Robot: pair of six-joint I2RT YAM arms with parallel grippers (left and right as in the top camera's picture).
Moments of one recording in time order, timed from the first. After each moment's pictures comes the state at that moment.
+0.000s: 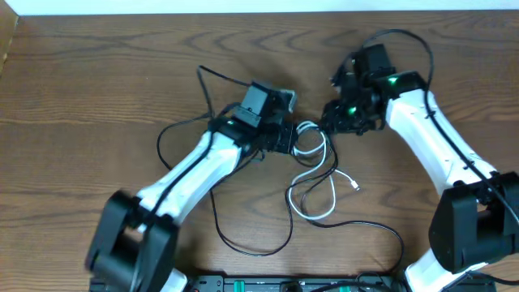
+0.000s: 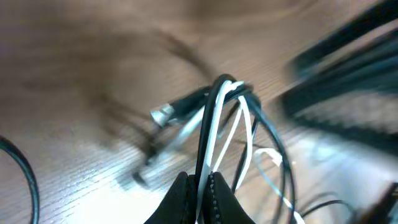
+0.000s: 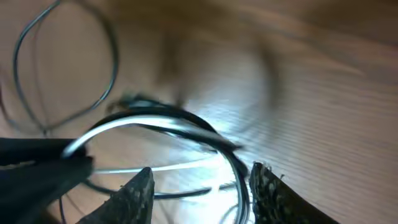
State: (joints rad) left arm -0.53 1.69 1.12 -0.40 0.39 -0.33; right arm 0.29 1.79 1.40 -0.92 -0.36 0.12
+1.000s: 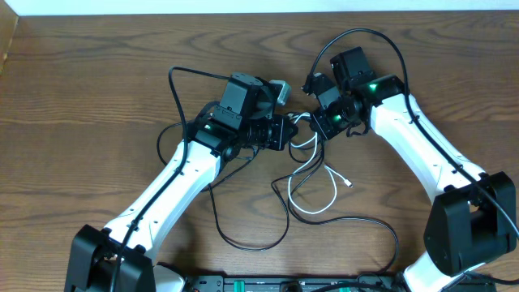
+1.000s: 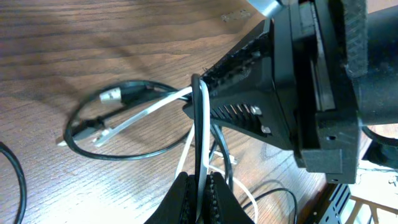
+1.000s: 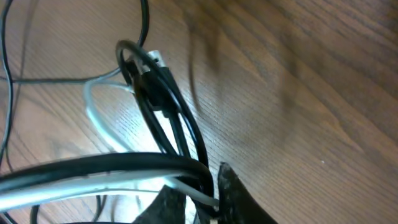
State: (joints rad) left arm -0.48 1.53 1.12 -0.44 0.51 -0.36; right arm 0.36 1.79 1.40 -0.85 -0.32 -0.17
